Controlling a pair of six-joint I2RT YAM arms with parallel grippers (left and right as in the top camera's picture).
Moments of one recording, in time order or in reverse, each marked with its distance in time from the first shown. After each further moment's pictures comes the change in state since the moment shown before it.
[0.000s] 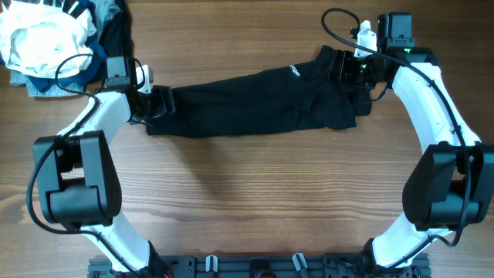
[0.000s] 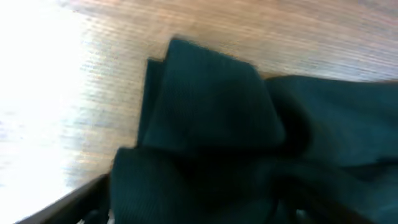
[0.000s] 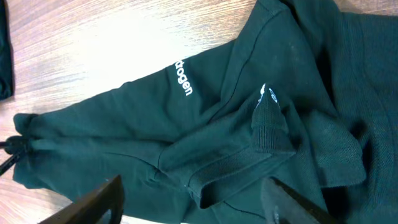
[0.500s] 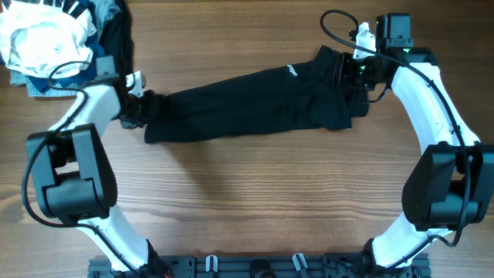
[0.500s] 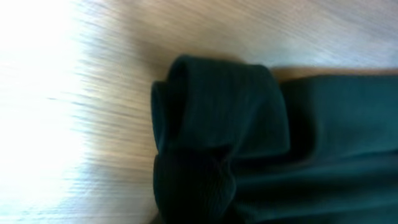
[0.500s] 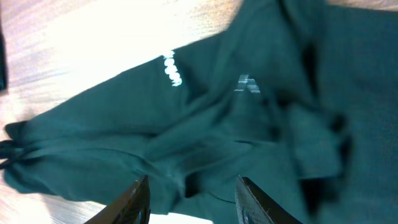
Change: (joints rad) left arm 0.079 0.045 0.109 -0.265 0.041 -0.014; right arm 0.012 0.000 0.000 -0.029 0.015 -0.007
